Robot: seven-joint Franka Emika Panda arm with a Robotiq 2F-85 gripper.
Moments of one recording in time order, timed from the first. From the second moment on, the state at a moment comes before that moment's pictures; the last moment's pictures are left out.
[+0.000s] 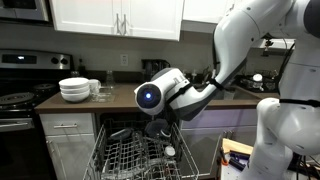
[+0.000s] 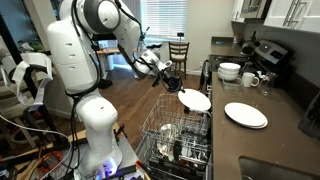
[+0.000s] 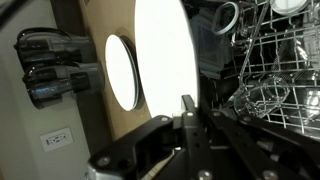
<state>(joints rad) 0.21 -0.03 0.18 -2.39 -1.16 1.97 0.79</state>
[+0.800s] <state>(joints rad) 0.13 -0.01 0.10 -2.32 -1.16 2.02 0.70</state>
